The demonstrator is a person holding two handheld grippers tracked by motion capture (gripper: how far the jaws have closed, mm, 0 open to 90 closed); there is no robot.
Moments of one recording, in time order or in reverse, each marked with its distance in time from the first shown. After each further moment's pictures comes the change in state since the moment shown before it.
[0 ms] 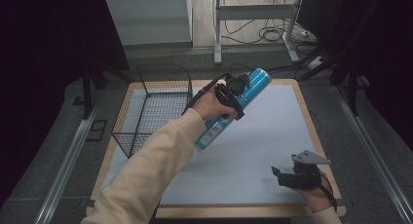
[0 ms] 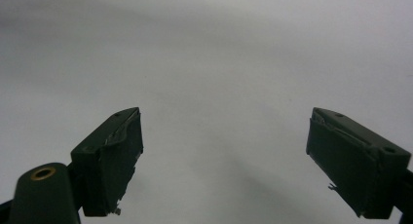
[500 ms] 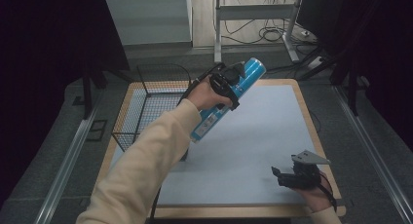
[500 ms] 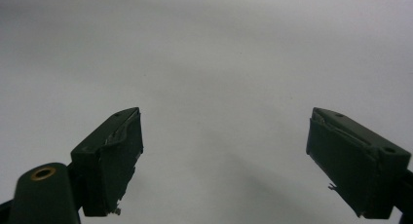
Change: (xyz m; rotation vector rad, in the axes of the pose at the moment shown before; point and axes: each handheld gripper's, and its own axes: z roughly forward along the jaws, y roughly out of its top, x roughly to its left) left arm 0.023 0.006 -0.019 -0.001 0.045 -0.027; right arm 0.000 -0.001 0.001 0.004 0.000 0.002
